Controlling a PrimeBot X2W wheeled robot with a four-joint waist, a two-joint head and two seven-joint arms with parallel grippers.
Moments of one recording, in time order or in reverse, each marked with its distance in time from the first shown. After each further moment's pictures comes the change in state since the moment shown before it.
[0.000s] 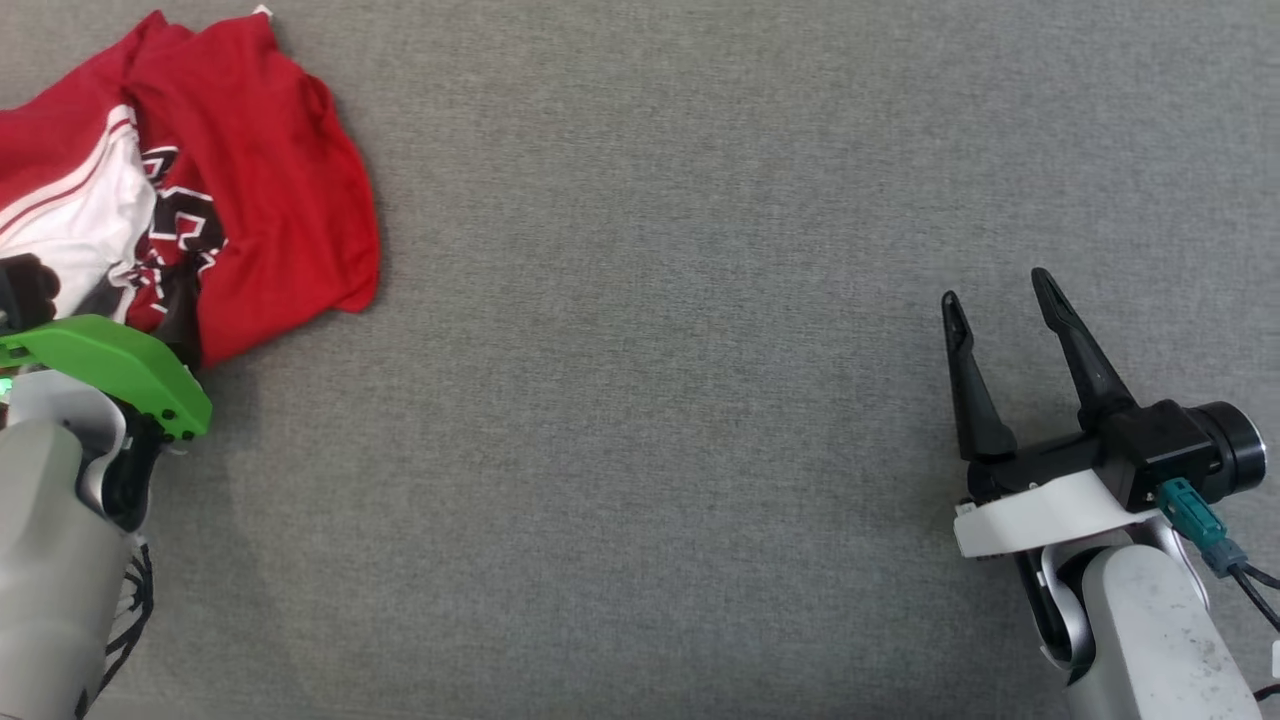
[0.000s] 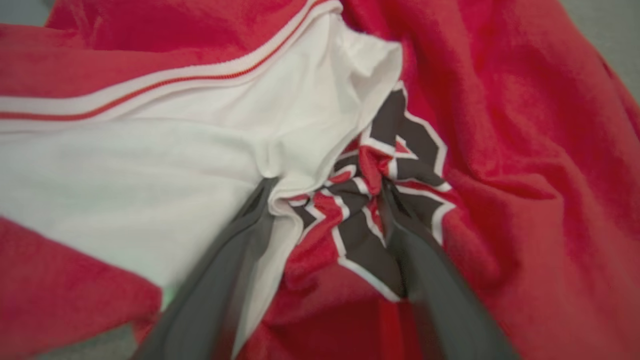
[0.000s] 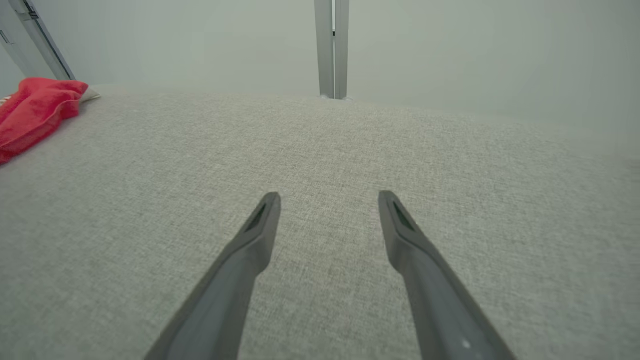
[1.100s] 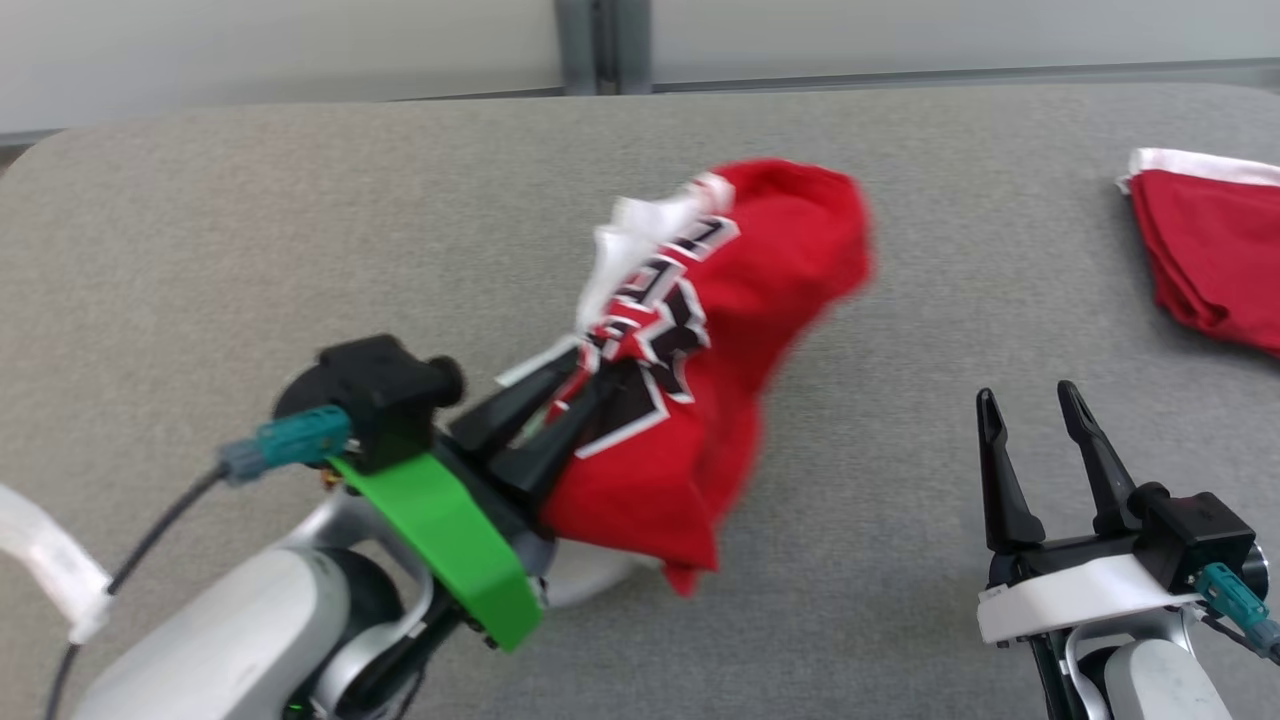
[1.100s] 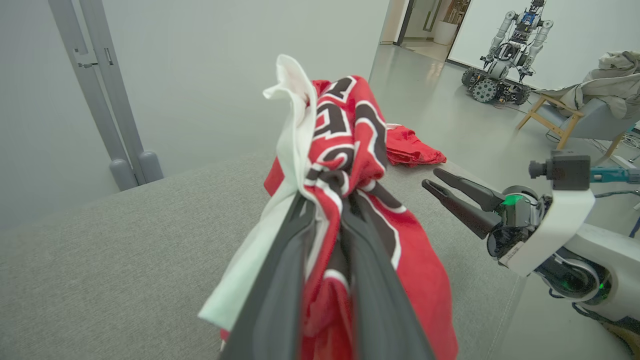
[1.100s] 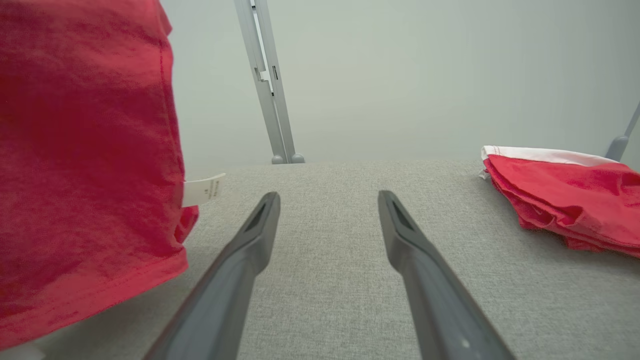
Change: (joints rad) left arm 0.252 0.157 -0.302 -1.287 -0.046 0.197 0.263; right arm 0.163 0.033 -0.058 0.004 0.148 0.000 0.000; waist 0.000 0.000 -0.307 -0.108
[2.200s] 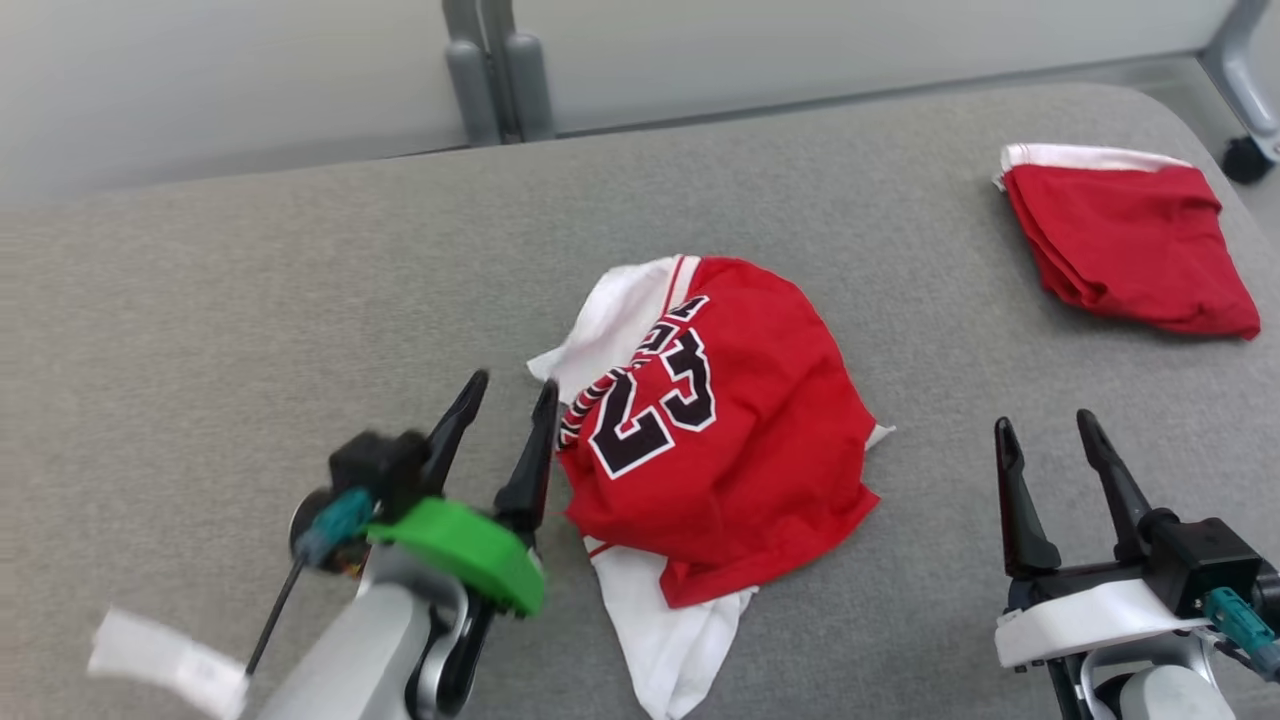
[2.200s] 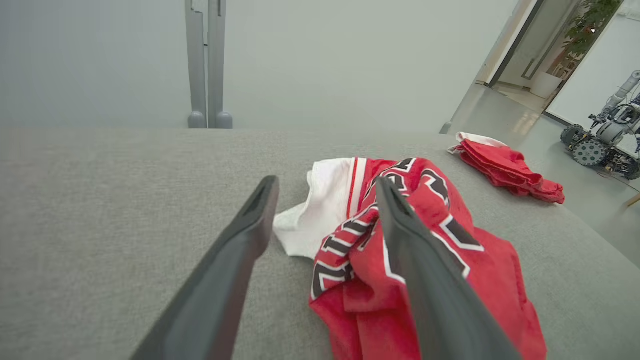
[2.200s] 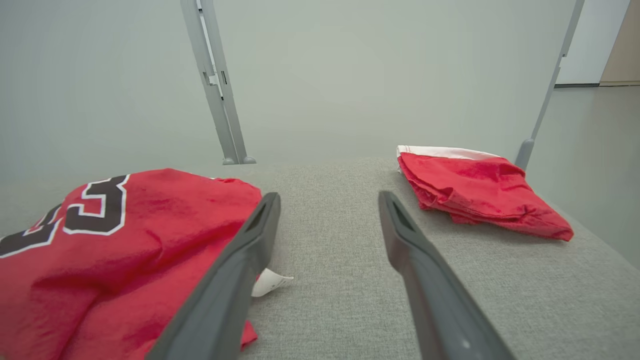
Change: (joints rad) left arm 0.121 -0.371 0.148 0.719 0.178 -0.027 -0.404; right arm 0.045 0.001 -0.027 0.004 -0.040 0.000 0.000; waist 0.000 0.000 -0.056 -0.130
